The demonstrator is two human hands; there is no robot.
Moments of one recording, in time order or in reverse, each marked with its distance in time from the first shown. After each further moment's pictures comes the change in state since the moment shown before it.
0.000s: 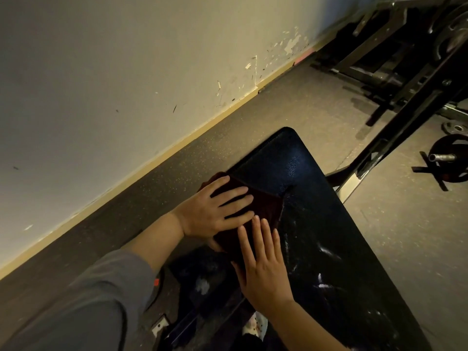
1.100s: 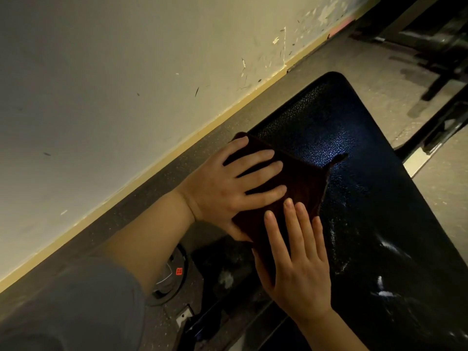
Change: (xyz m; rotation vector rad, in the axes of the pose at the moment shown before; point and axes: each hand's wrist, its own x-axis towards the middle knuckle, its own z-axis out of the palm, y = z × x) left_hand -0.003 0.007 0.010 0.011 0.088 -0.054; right_hand -0.002 0.002 0.039 0.108 0.355 -0.017
